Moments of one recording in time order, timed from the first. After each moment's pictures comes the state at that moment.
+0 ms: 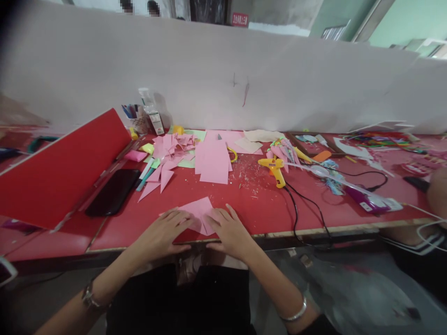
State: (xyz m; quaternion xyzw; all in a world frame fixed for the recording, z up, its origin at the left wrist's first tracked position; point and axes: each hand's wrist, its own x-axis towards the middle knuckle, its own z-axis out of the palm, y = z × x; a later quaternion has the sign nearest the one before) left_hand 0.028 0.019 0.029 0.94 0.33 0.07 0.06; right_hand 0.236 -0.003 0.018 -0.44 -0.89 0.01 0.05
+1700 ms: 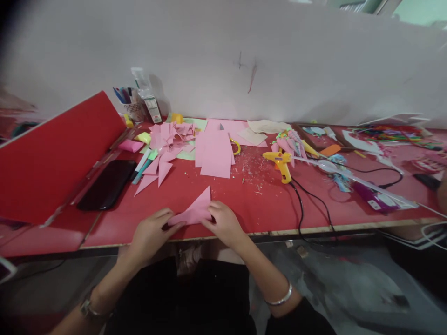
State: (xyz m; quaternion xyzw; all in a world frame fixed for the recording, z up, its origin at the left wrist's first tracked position) left_hand 0.025 0.016 0.014 0.82 0.55 0.14 0.09; right_hand 0.215 0.021 0.014 -0.51 -0.81 0.17 0.21
